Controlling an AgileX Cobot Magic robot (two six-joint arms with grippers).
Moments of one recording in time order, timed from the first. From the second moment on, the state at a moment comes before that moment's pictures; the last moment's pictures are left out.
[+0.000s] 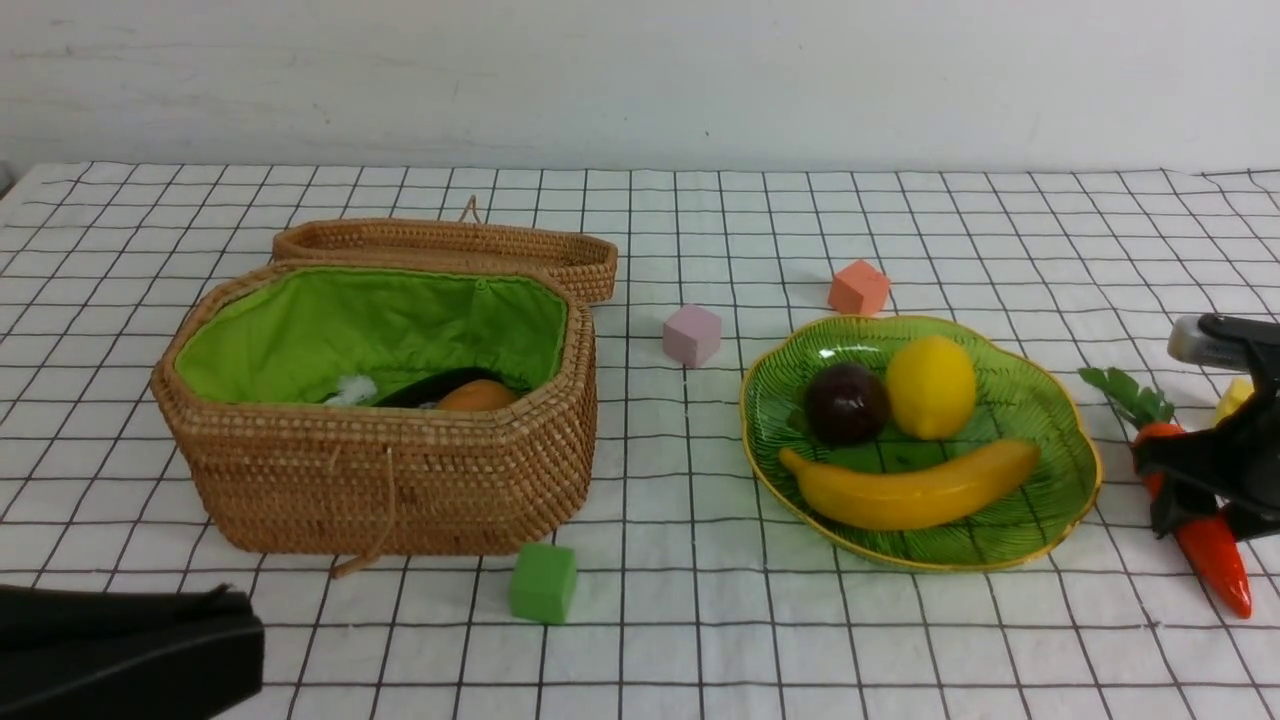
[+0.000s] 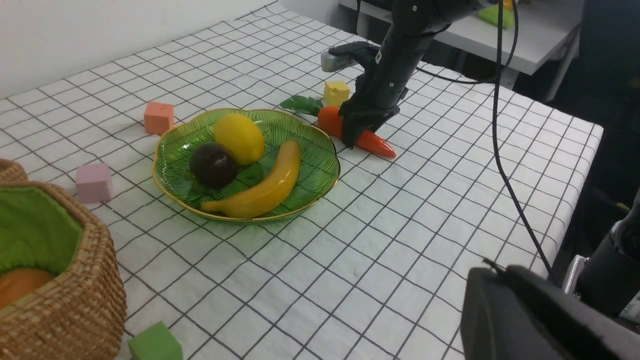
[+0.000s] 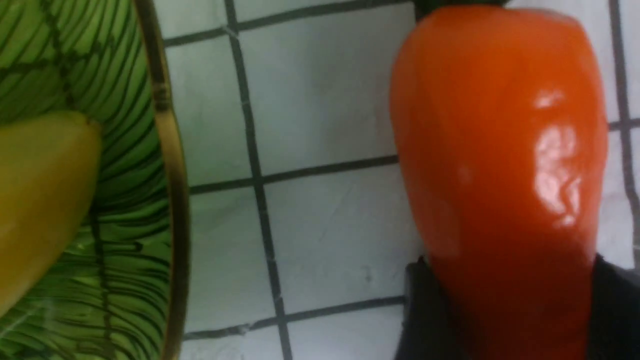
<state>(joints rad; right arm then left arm) -0.19 1.91 -1.18 0.19 0.59 -0.15 -0.69 0.50 -0.77 -0.42 0.65 0.31</state>
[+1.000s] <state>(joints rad) 0.64 1.88 -1.83 0.61 0.68 -0.71 -0.69 0.50 -0.77 0.22 0.76 -0.41</state>
